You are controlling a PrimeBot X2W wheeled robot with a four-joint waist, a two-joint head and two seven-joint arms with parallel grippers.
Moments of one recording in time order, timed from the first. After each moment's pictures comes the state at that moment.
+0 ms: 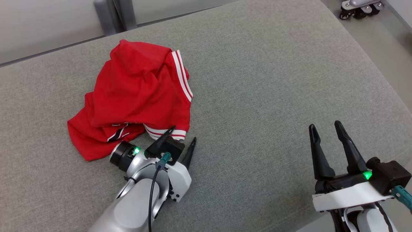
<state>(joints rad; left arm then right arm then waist) -0.57 0.05 -0.69 0.82 -0.19 0.06 -0.23 -0.11 -0.05 0.10 0.09 0.26 0.13 -0.26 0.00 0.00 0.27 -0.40</state>
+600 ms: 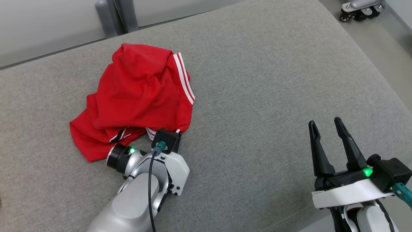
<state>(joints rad) -0.64 0.04 -0.77 0.92 -0.42 0.13 -0.12 -0.13 -0.05 0.10 0.09 0.28 0.13 -0.26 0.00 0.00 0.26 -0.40</state>
